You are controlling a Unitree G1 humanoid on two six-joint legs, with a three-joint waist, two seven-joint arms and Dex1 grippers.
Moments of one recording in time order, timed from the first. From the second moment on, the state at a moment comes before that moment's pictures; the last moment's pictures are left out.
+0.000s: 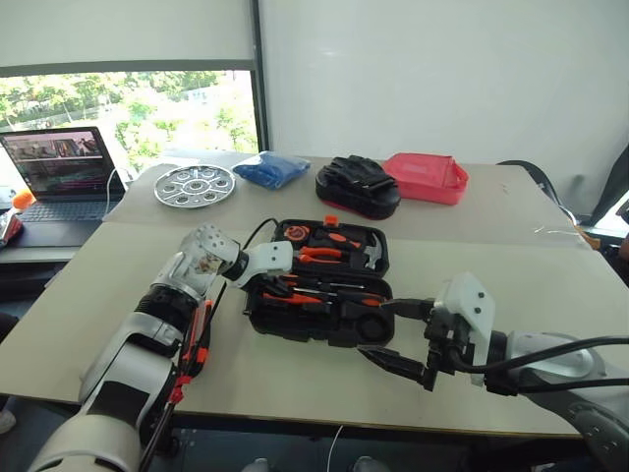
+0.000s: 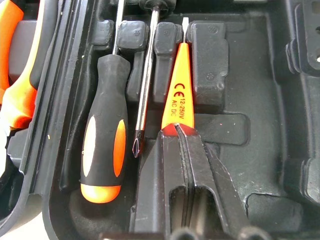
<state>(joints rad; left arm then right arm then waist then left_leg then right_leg) -1.01 0.53 -0.38 0.67 0.13 0.05 -1.38 -0.15 -0.84 -0.13 -0.83 0.86 0.88 0.53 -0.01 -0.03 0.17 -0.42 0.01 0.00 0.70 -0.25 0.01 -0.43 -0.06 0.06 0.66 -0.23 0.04</state>
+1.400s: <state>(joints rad) 0.09 1.09 0.62 -0.44 -0.42 1.23 -1.16 -0.46 -0.85 0.01 -0.57 0.77 0.77 0.87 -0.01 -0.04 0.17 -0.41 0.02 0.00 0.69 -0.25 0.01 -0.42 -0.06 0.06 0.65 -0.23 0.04</state>
